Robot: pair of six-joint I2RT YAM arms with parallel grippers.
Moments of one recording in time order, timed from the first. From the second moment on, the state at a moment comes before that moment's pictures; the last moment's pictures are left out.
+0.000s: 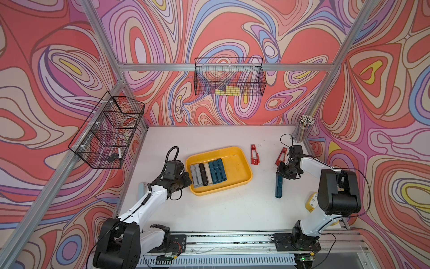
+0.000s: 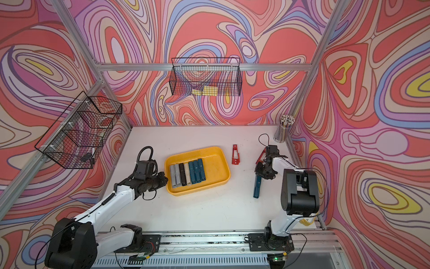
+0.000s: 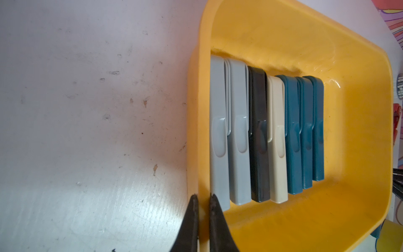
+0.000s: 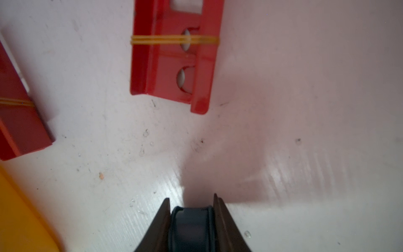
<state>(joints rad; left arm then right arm) -0.22 1.17 0.61 -0.38 0.15 -0.63 -0.11 1.69 0.98 -0.58 -0.17 0.31</state>
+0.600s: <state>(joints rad) -0.22 1.17 0.61 -0.38 0.15 -0.63 -0.09 1.71 0.99 -0.57 -0.14 0.31</state>
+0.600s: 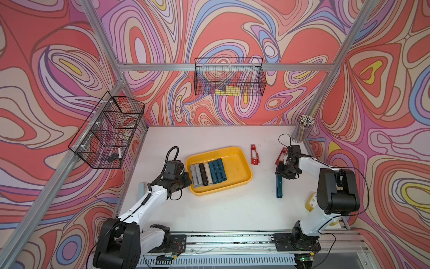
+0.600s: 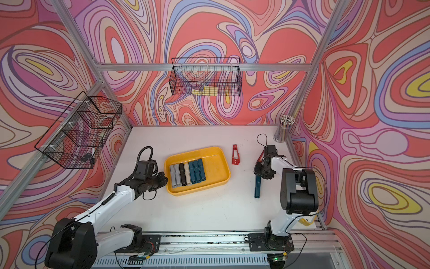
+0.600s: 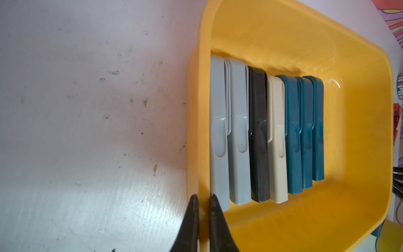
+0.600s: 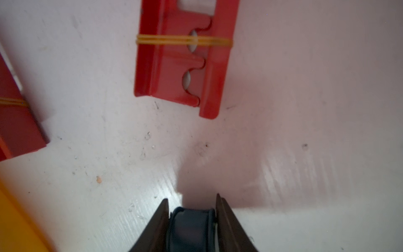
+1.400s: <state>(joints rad) -0.22 1.18 0.61 -0.37 0.15 -0.62 -0.03 1.61 0.95 -0.63 -0.07 0.30</state>
